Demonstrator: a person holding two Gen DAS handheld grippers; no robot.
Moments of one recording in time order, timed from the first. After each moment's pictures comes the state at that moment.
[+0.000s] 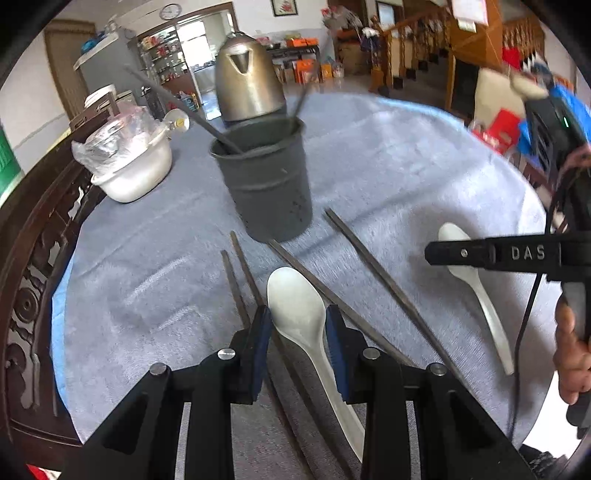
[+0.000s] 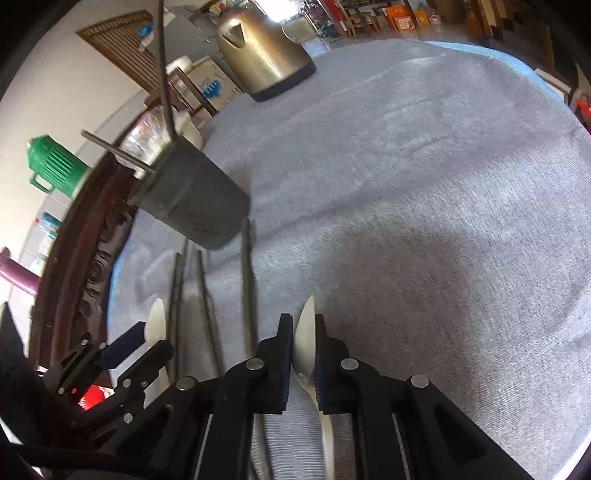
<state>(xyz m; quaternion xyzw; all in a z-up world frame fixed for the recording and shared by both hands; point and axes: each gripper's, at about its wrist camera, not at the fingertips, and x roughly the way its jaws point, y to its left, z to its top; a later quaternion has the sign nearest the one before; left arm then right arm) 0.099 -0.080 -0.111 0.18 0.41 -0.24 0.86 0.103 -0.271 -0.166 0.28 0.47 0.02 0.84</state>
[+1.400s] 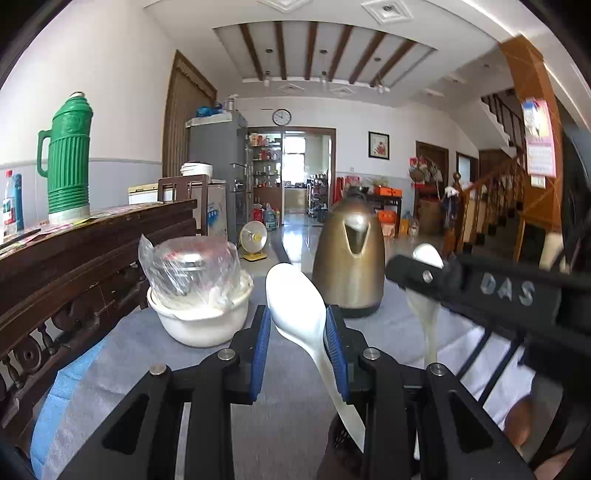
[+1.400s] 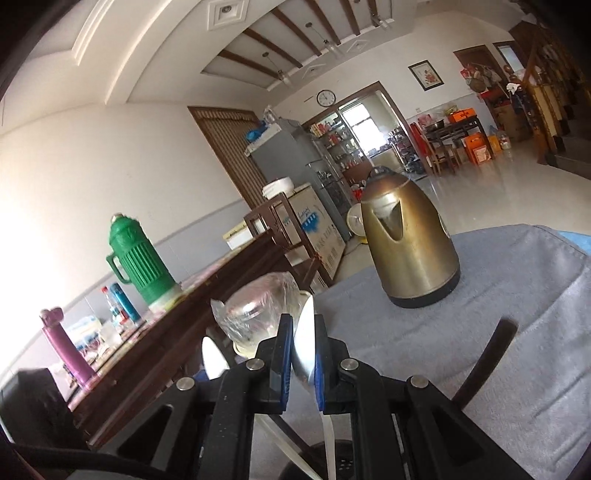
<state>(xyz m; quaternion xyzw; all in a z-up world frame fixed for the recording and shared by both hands) 0.228 -0.078 -0.051 0.01 0.15 -0.13 0.98 0.262 -0.226 -0.035 0.24 0.17 0.11 0.95</state>
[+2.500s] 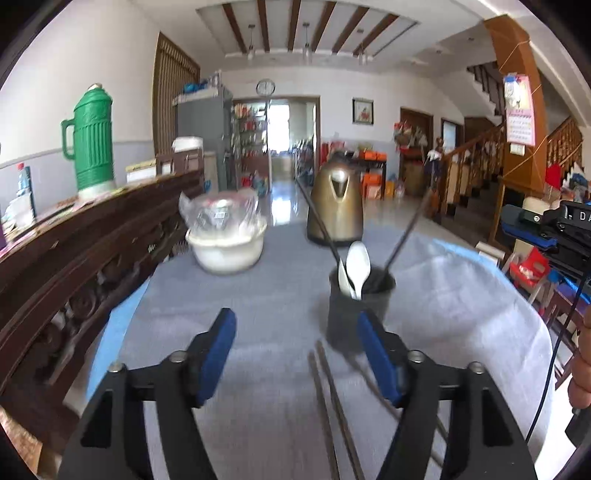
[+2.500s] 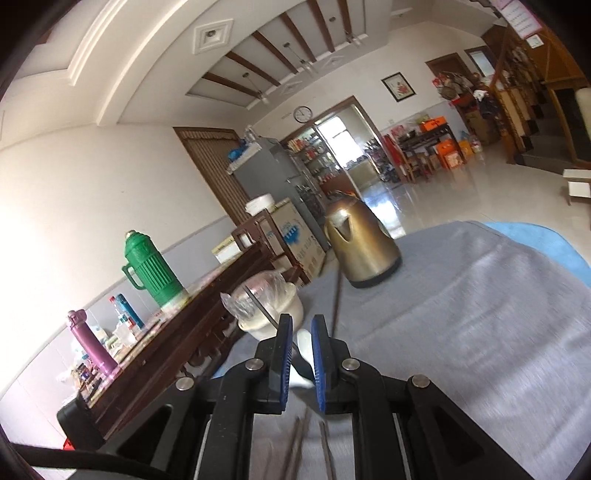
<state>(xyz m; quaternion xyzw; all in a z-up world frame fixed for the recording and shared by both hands) 0.081 -0.005 -0.049 0.04 0.24 -0.16 0.96 0.072 -0.264 -0.014 0.27 0.16 0.06 0.95</state>
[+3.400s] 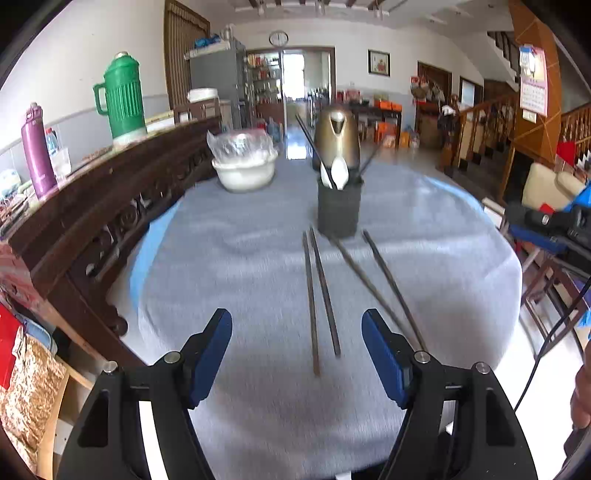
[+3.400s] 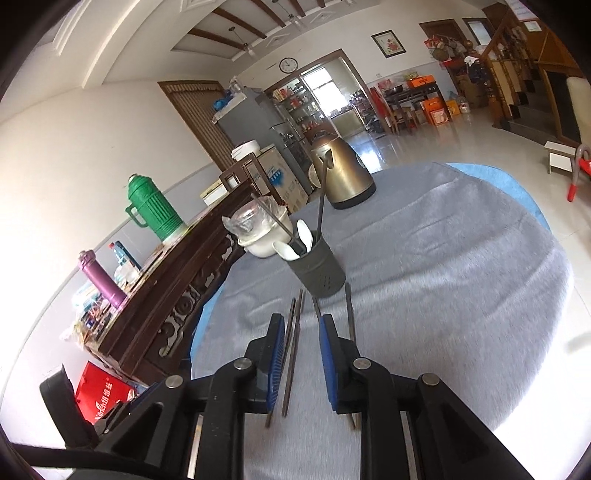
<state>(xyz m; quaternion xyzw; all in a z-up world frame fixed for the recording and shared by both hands) -0.057 0.013 -0.054 0.06 0.34 -0.12 0.93 -0.066 -0.233 -0.025 0.25 0.27 0.05 0.93</state>
